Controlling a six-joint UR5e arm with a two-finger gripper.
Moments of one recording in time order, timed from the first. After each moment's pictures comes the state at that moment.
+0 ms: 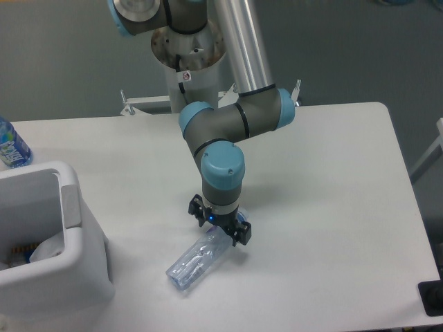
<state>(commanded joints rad) 2.37 -2.08 -1.77 -0.79 1.52 0.92</state>
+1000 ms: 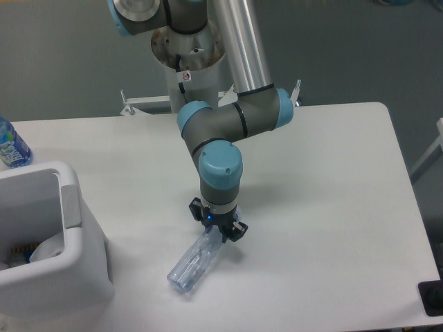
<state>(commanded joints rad) 2.37 -2.06 -1.77 -0.79 1.52 0.92</state>
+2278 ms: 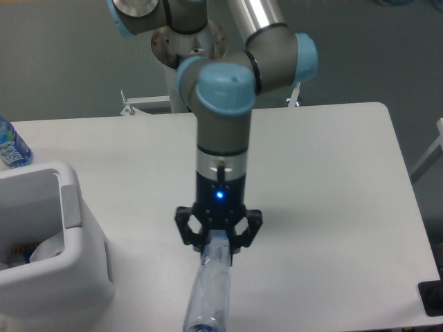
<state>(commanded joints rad) 2.29 -1.88 -1.39 -0.74 1.33 0.20</state>
